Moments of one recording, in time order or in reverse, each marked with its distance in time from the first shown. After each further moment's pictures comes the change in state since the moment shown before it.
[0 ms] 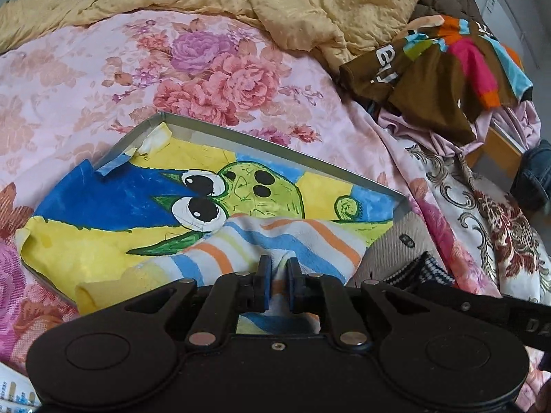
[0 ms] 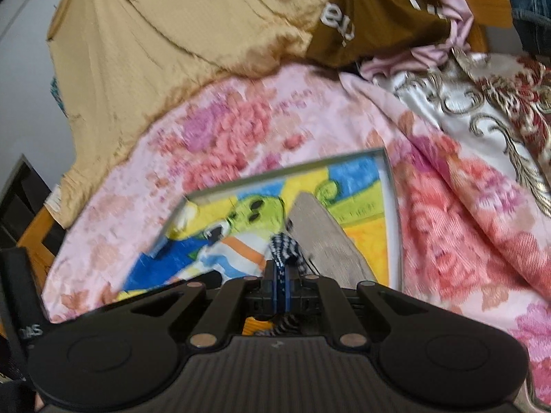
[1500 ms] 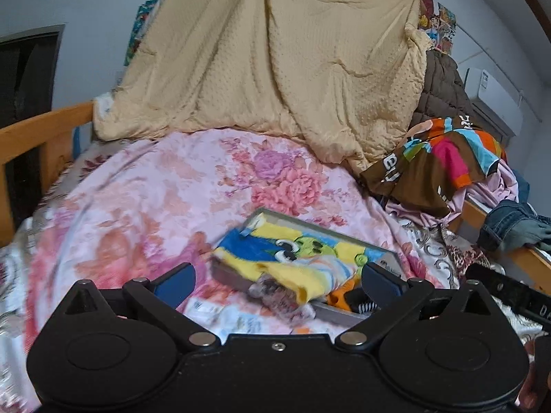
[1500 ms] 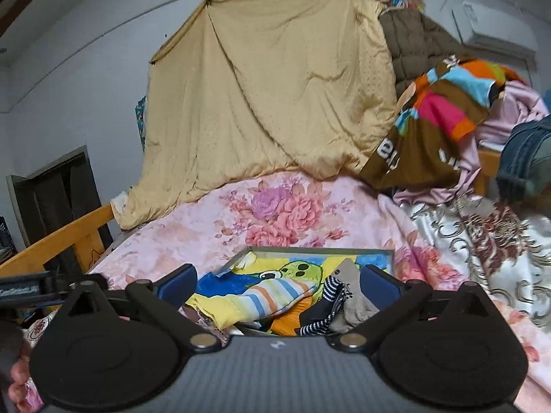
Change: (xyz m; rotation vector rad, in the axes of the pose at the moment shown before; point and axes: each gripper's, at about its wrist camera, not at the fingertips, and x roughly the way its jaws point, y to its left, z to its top) left arm -0.289 0.030 -0.080 -0.013 -0.325 0.143; right arm -0.186 0.070 -0.077 -0.314 -0.364 0.053
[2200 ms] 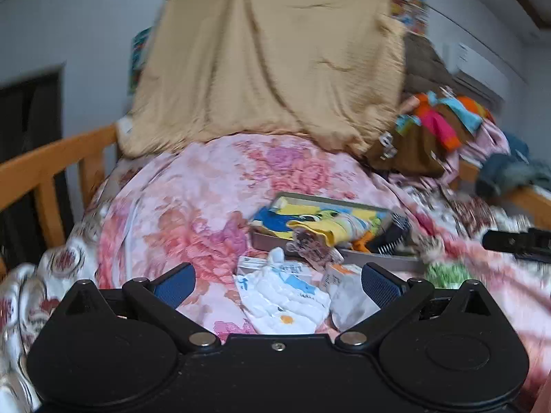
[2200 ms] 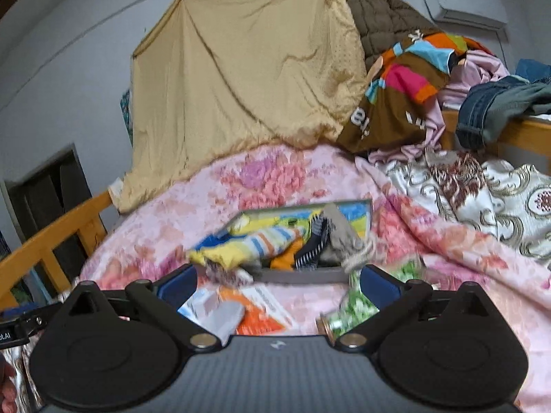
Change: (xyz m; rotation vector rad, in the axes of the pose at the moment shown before) left arm -0.085 0.023 -0.069 0.193 -0.045 0.027; right arm -0.070 0.014 -0.051 0.079 0.083 -0.053
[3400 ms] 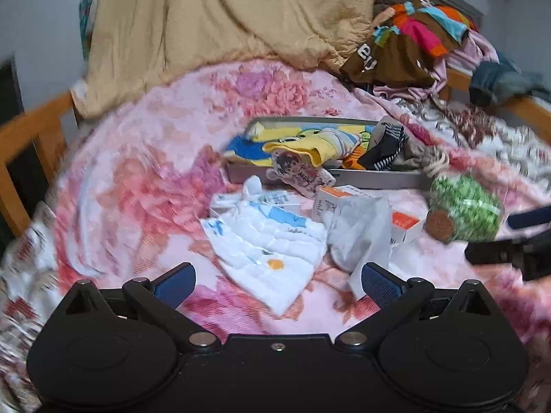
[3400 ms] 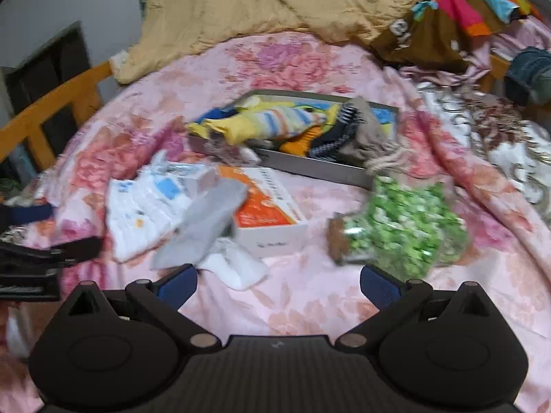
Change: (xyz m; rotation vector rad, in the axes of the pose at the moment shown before) left arm 0.072 -0.010 -0.014 0.089 0.272 -0.055; right arm 0.050 0.027 -0.027 -0.186 0.401 0.016
